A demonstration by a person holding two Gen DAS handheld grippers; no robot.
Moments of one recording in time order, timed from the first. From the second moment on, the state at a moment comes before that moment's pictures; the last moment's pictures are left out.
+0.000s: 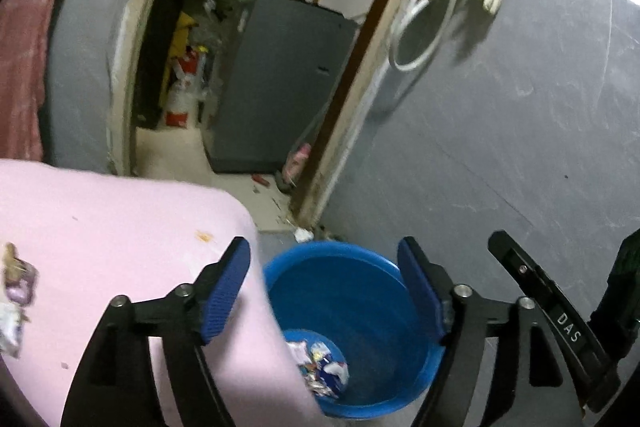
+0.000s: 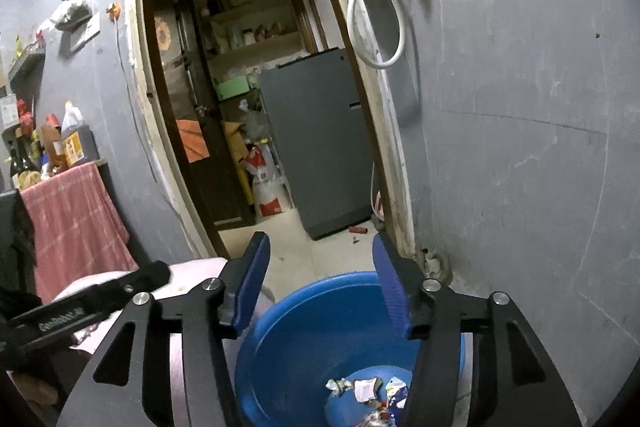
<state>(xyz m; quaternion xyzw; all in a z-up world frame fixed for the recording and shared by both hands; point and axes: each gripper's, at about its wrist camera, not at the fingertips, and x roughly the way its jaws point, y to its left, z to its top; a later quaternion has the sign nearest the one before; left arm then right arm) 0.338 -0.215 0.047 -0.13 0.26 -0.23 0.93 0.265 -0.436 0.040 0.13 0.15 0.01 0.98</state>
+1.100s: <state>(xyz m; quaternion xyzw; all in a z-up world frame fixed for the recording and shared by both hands) 0.250 -0.036 0.100 -0.07 0.14 -0.03 0.99 0.249 -0.311 0.093 0.08 0.05 0.16 0.98</state>
